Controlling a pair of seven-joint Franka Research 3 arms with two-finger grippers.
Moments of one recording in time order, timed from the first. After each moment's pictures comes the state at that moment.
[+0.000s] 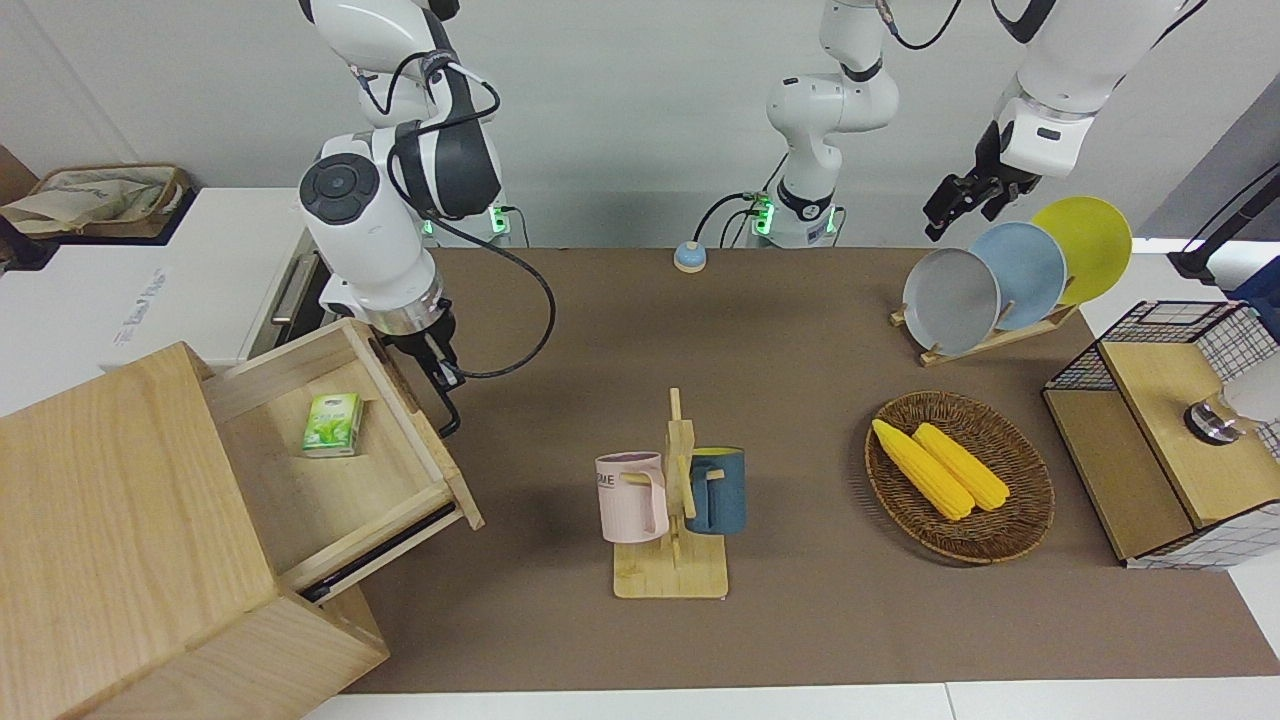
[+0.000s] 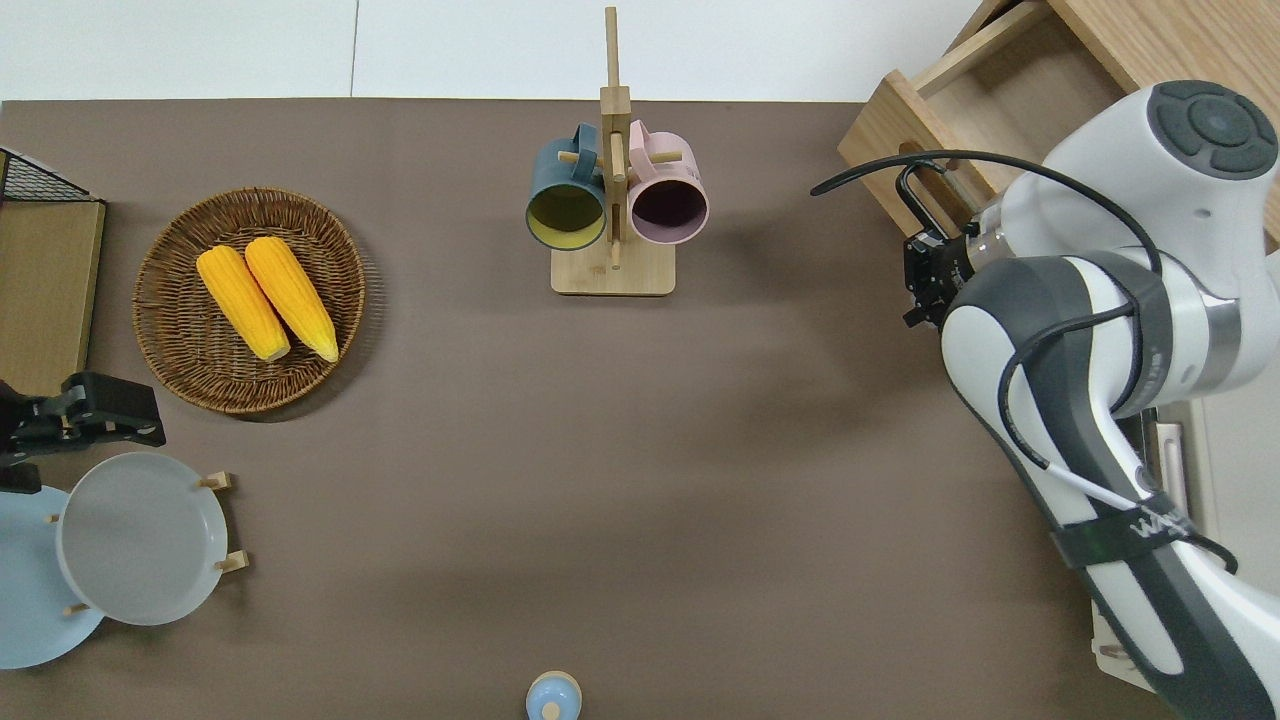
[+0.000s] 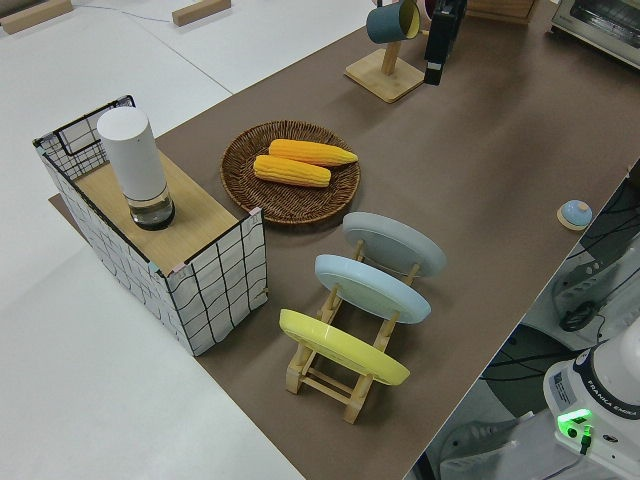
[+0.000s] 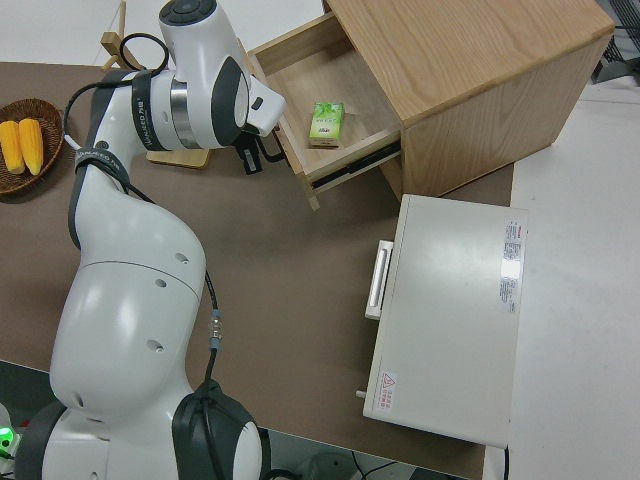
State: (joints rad) left arm 0.02 -0.10 -0.02 -1.64 0.00 1.44 -0.33; right arm 0.08 0.30 0.05 -1.54 0.05 1.78 1.19
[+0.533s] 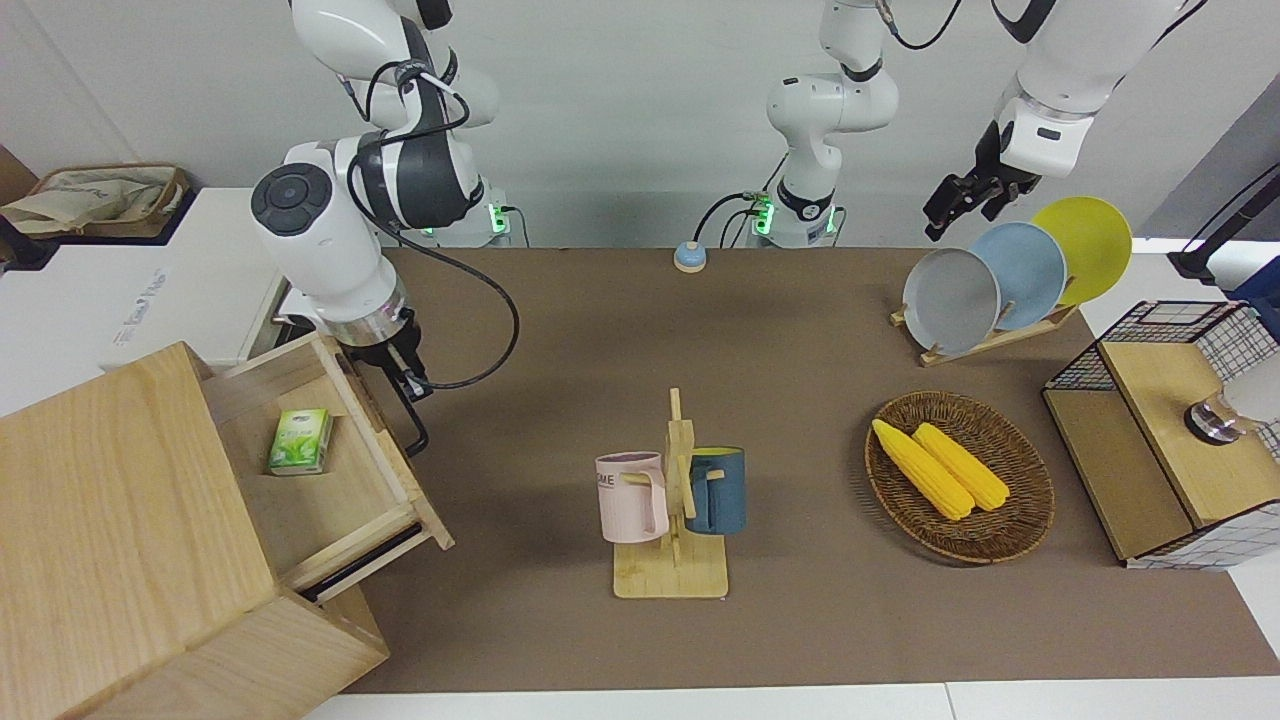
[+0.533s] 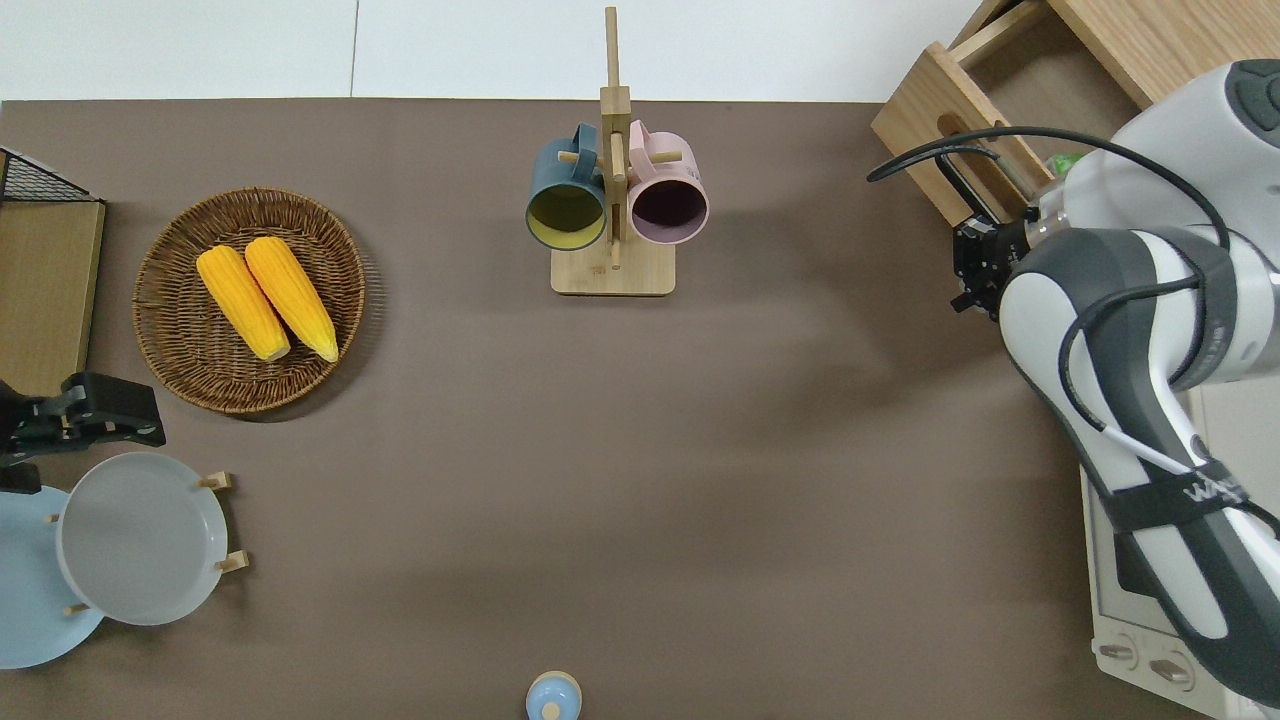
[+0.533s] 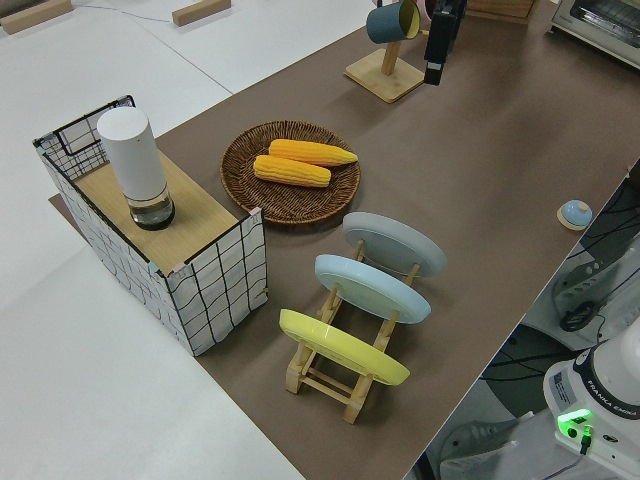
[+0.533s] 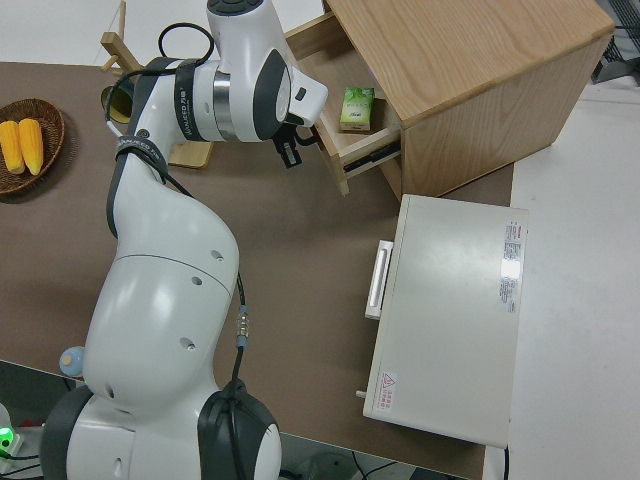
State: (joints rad) left arm 0.02 -0.10 -0.02 -1.64 0.00 1.44 -0.33; right arm 0.01 0.33 0.05 -1.50 0.02 1.77 1.07
